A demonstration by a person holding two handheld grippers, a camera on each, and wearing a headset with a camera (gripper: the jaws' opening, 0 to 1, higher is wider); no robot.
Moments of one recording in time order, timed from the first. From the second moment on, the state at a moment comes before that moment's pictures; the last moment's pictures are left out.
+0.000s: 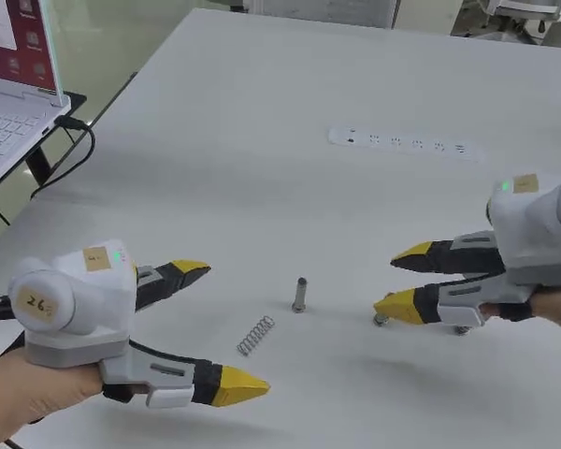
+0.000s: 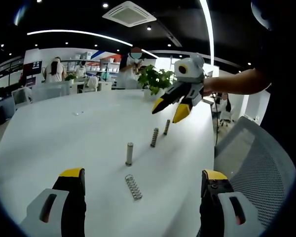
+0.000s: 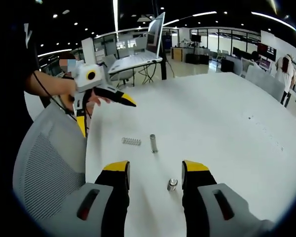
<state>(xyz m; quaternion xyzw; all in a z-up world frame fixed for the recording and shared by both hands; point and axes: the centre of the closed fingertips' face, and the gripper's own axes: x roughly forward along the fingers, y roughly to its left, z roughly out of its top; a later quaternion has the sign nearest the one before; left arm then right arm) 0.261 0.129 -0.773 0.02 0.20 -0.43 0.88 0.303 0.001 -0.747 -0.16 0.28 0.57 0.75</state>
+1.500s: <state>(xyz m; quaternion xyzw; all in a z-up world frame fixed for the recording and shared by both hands) 0.256 0.132 -0.771 0.03 0.21 -0.43 0.88 0.250 -0.011 -0.752 -0.21 0.26 0.59 0.73</state>
